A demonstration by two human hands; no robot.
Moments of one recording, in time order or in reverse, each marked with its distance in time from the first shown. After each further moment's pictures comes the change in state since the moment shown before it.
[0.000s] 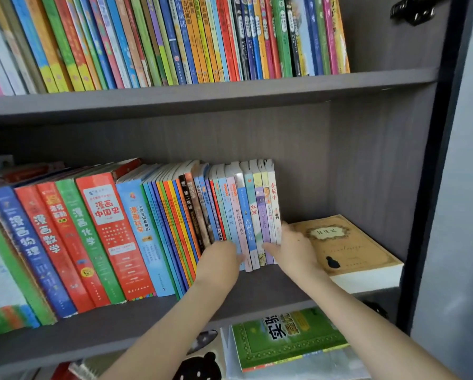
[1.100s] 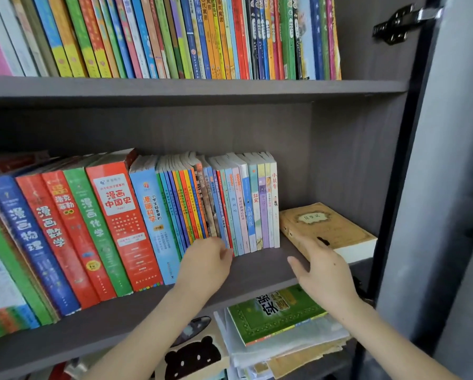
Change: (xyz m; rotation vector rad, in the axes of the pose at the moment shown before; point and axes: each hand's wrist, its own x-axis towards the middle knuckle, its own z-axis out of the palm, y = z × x) left_hand -0.042 -0.057 -0.014 -0.321 0.183 0.231; right_hand -0.124 -0.033 -0.058 -0.134 0.099 0.022
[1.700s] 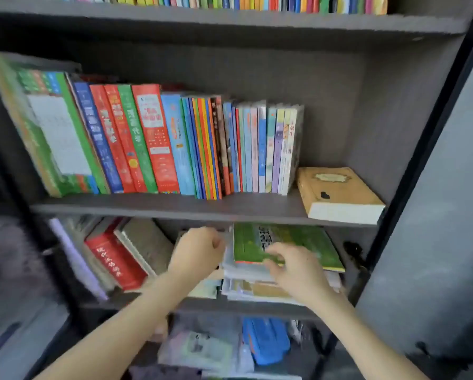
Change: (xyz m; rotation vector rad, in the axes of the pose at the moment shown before) left_hand -0.114 0.055 0.036 0.109 0.000 -0.397; right_hand -0.058 0.049 0.013 0.102 -0.429 -0.309
